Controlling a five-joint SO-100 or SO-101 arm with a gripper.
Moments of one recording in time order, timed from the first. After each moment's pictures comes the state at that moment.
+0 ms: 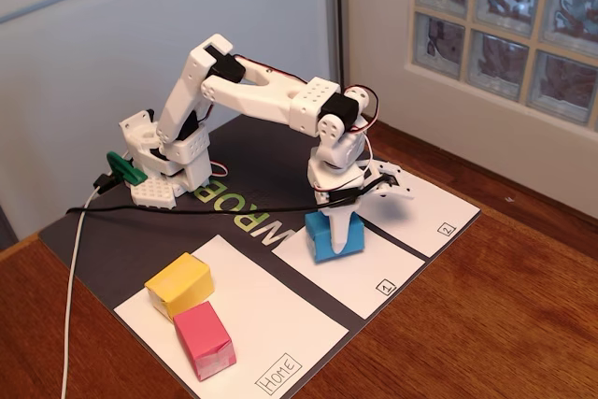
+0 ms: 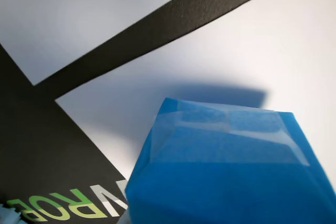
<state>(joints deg) -14.2 54.7 59.4 84.8 41.5</state>
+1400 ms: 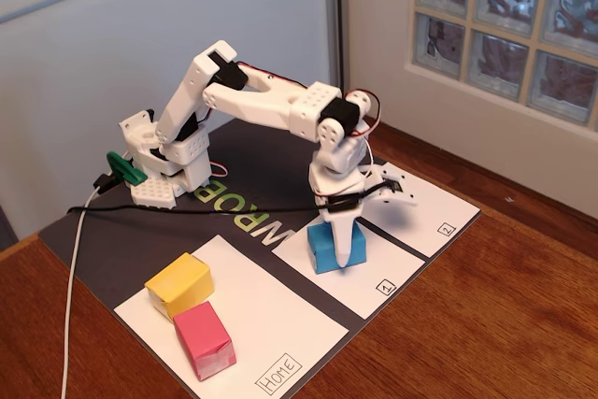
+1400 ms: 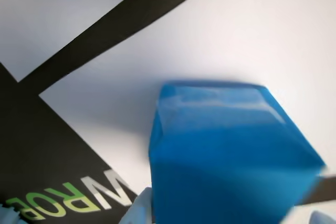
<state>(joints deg) -11.2 53.1 52.6 88.6 41.7</state>
